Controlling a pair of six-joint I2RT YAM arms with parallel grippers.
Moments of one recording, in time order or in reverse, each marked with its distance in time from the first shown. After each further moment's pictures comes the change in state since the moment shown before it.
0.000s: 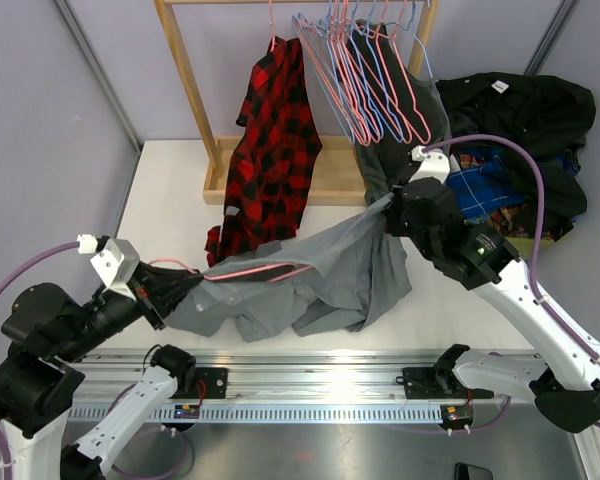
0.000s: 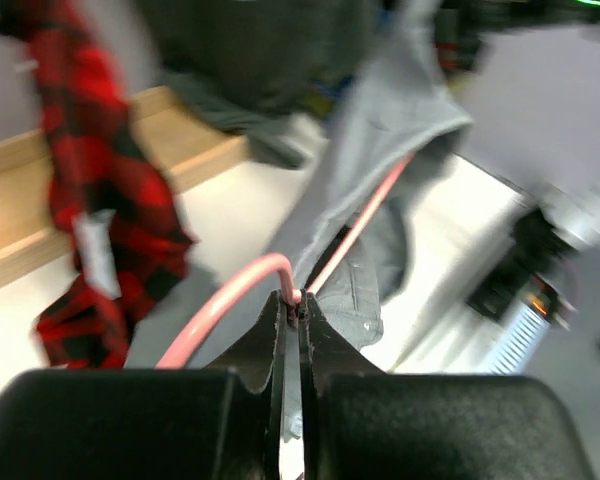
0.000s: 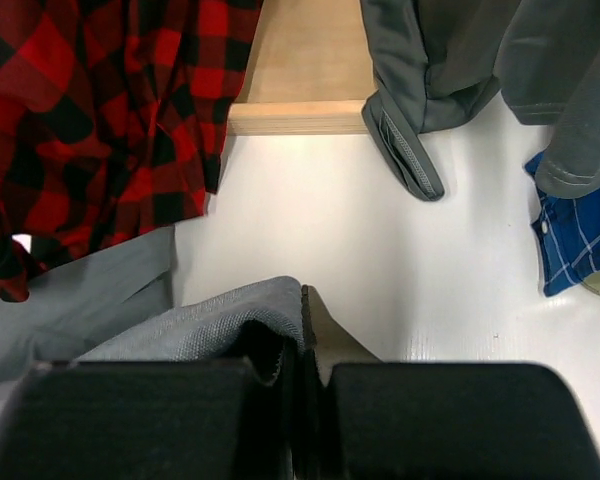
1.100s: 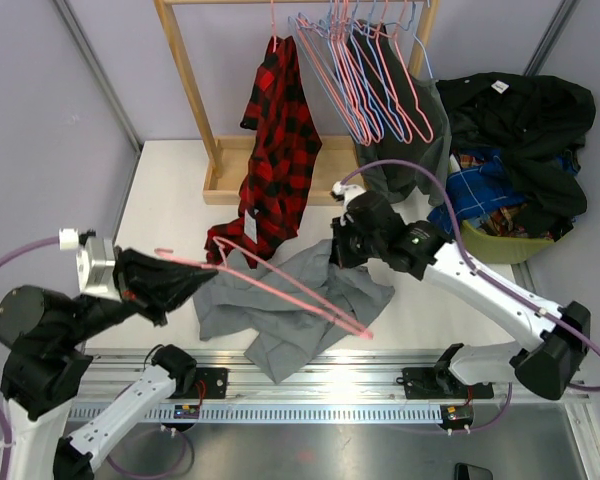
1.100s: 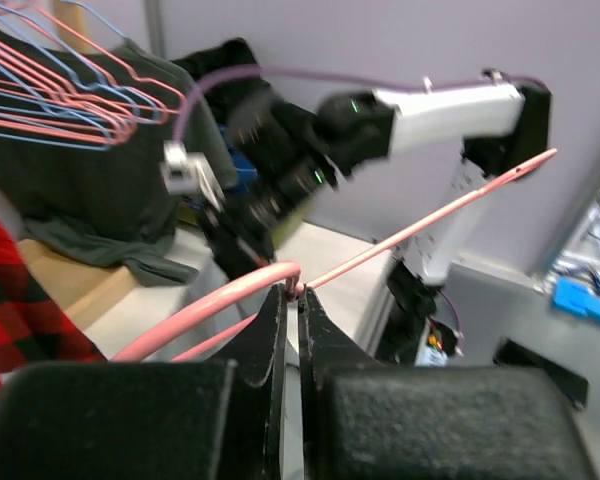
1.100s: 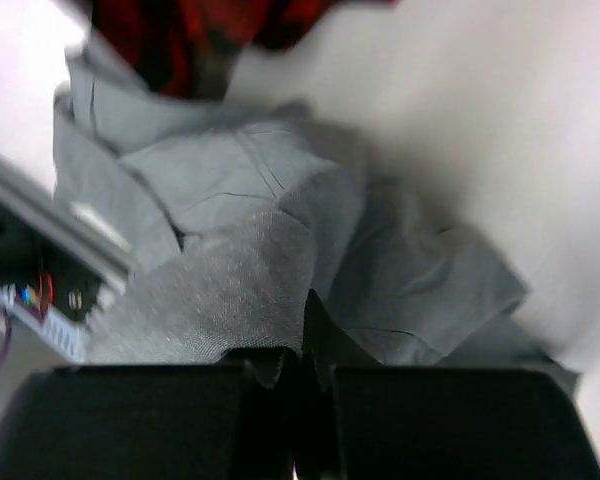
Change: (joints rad) left arm -0.109 -0.025 -0.089 0.391 0.241 -0.132; right arm 0.063 0.189 -0.125 0.101 -0.493 -0.048
